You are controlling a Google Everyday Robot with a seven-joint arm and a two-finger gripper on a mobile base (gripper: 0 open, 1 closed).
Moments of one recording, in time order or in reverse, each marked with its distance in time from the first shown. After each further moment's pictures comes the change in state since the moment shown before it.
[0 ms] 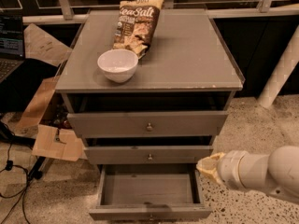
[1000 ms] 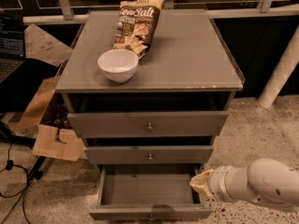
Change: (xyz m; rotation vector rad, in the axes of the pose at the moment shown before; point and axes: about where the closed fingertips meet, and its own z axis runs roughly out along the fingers) arm 0.065 0.026 0.069 -0.107 0.084 0.070
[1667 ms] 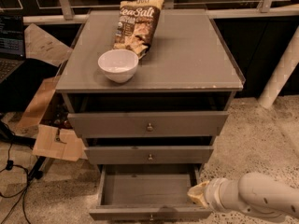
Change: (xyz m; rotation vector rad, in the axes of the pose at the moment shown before) arm 0.046 0.004 0.047 -0.012 0.025 0.035
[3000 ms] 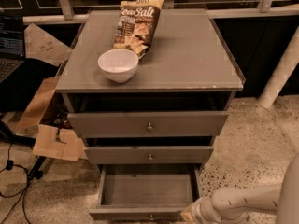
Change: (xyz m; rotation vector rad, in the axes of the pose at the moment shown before) arm 0.117 -0.001 0.152 -0.048 0.175 0.169
